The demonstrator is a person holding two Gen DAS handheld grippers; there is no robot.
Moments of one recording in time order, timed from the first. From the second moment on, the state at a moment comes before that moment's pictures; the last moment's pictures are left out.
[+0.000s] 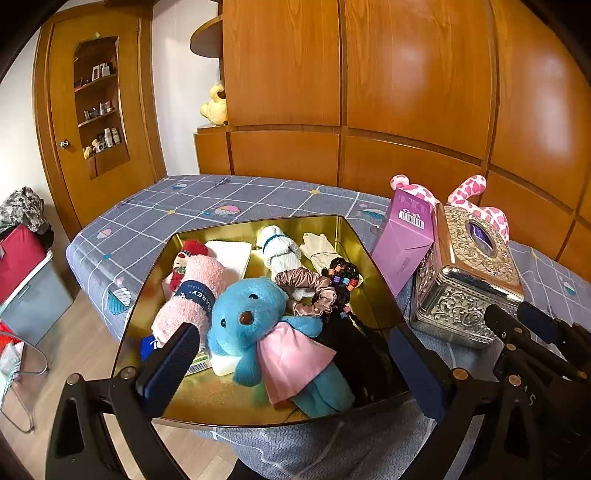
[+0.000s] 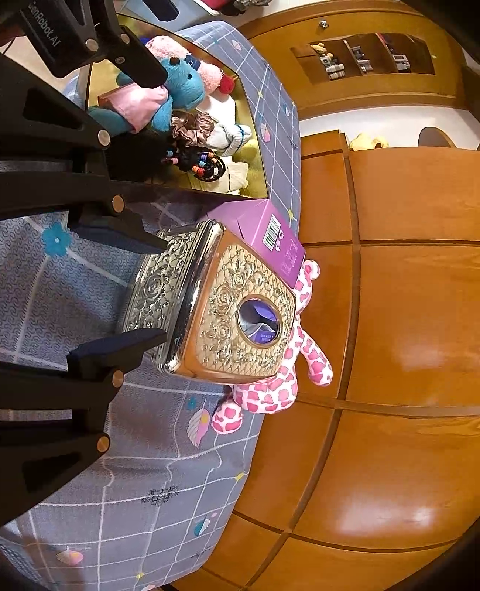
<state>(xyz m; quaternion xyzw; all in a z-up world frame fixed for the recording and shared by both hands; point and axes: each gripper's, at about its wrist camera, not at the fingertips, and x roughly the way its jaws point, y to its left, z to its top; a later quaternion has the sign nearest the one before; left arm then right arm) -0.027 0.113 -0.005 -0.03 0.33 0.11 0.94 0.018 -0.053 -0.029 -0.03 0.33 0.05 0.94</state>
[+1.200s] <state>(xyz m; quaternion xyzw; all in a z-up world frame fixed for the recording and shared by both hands) -0.029 0.112 -0.005 -0.02 0.32 0.11 0.94 0.018 -0.053 -0.031 -0.03 0.33 0.05 0.94</state>
